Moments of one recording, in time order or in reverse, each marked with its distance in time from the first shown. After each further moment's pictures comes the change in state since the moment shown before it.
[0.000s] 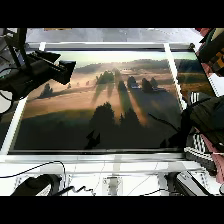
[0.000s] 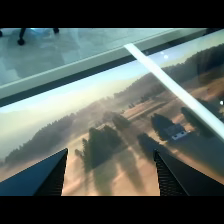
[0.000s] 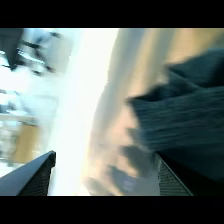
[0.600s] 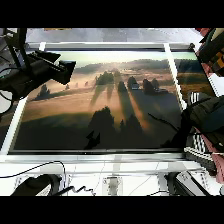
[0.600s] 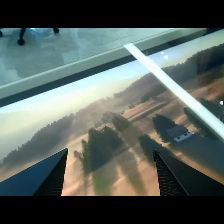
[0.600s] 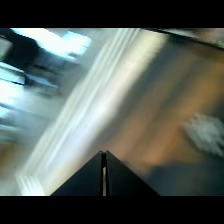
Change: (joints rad) left arm 0.000 0.000 0.000 0.000 0.000 0.000; right arm 0.056 -0.008 -0.004 -0.168 -0.082 -0.153
